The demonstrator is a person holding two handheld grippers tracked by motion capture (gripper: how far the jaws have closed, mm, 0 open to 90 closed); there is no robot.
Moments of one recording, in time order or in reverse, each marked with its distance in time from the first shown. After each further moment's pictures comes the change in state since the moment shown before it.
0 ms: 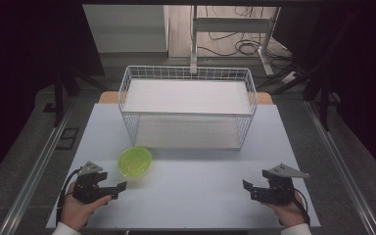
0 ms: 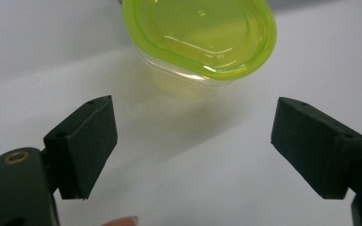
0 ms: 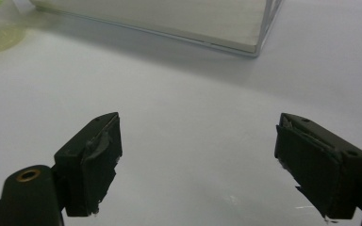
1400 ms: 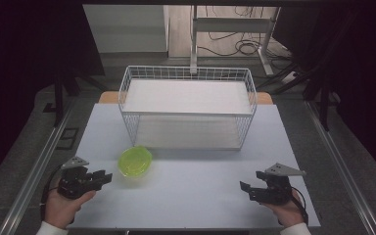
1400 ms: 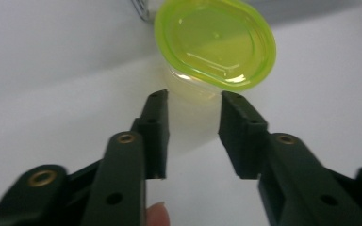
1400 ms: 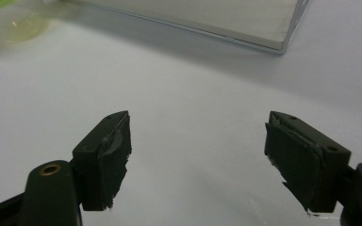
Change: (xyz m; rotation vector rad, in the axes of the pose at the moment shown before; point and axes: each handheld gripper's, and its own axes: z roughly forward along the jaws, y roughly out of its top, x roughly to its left) left arm 0.020 0.015 -0.033 -0.006 -0.016 -0.034; right arm 0.001 0.002 0.005 0.031 0.076 -0.027
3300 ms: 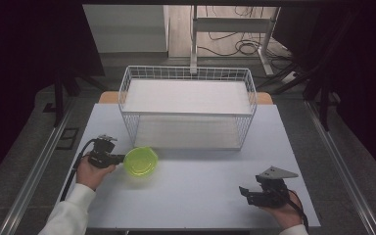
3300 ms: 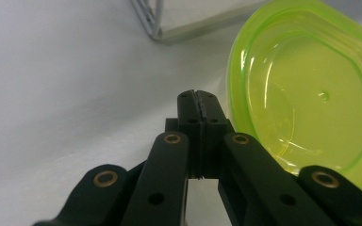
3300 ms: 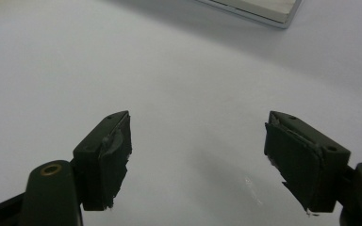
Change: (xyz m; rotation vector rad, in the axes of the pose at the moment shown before) left arm 0.016 0.058 0.096 0.198 0.012 0.038; right arm 0.005 -0.008 0.008 0.086 -0.046 -0.063
